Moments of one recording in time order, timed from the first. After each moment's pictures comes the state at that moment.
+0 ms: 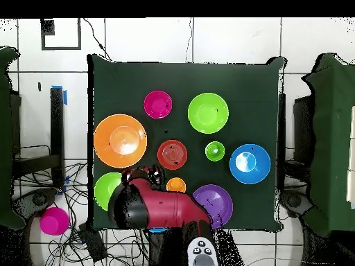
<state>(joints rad) -0.15 -0.93 0.07 2.16 -0.05 0.10 1.59</state>
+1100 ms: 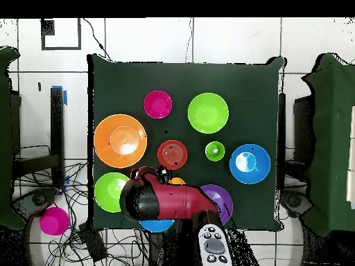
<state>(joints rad) -0.20 -0.86 0.08 2.12 -0.08 0.13 1.59</state>
